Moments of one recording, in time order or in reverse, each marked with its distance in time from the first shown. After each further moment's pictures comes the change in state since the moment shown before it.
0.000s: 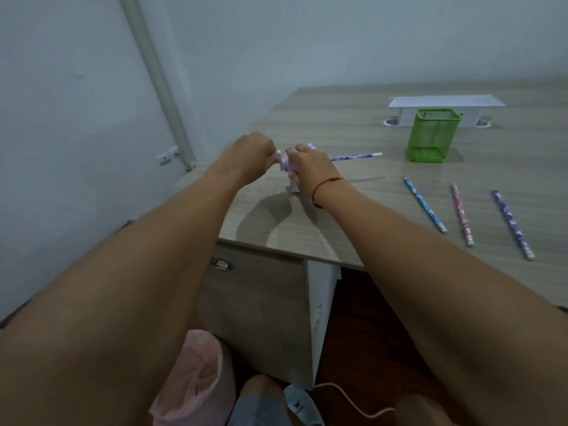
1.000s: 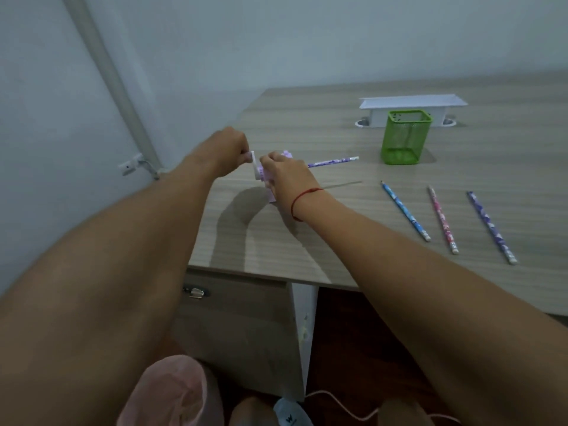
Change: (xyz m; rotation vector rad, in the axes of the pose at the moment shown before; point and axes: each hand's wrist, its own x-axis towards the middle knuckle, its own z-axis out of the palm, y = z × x) left_hand 0.064 -0.030 0.011 -0.018 -0.080 0.052; right_hand 0.012 0.004 0.011 0.014 0.063 0.016
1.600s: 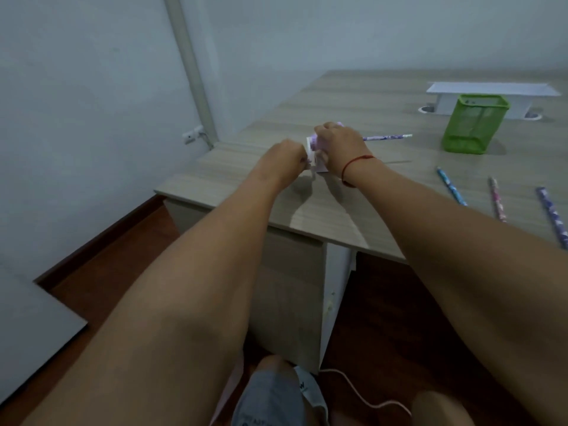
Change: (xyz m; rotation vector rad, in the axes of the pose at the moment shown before) left_hand -0.076 0.049 0.036 -0.129 0.025 -0.208; right_hand -0.005 0.000 -0.016 -0.034 -0.057 -0.058
